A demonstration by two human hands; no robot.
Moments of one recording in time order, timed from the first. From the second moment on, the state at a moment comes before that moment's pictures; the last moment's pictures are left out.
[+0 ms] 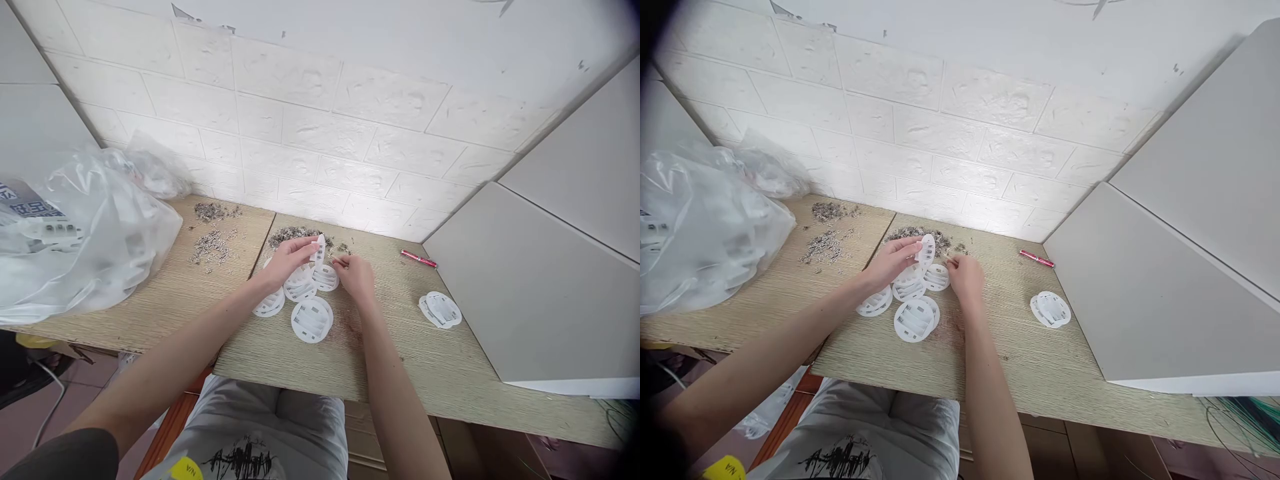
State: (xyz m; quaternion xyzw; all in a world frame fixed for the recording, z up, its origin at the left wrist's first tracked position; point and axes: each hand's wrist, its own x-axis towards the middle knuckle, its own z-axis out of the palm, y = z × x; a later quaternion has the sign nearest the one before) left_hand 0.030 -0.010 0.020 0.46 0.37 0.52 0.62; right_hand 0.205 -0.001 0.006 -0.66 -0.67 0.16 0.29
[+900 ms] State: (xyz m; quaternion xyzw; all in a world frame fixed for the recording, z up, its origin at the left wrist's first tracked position) left_hand 0.024 -0.007 0.019 0.48 0.34 0.56 0.58; right_hand 0.184 -0.014 0.029 -0.41 -0.57 0.55 0.45
